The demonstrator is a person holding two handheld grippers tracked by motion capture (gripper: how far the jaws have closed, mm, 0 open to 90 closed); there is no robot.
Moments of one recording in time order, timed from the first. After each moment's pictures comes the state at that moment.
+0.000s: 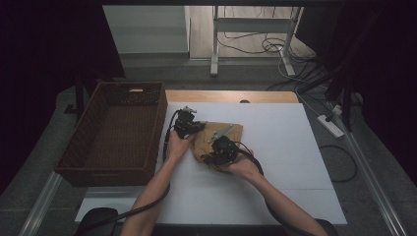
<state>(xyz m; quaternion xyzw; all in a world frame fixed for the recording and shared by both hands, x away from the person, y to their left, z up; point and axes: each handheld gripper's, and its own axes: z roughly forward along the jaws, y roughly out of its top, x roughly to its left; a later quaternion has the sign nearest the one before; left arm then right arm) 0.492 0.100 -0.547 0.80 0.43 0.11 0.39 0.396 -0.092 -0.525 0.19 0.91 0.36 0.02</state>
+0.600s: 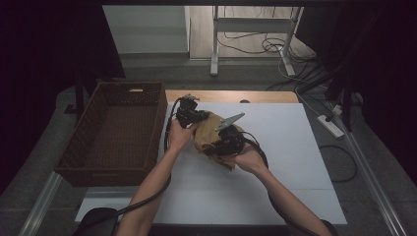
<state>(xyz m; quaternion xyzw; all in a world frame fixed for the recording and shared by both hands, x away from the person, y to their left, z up) 0.494 0.090 -0.488 0.80 0.42 0.11 0.42 0.399 -0.106 -0.479 0.17 0.89 0.43 -0.01</state>
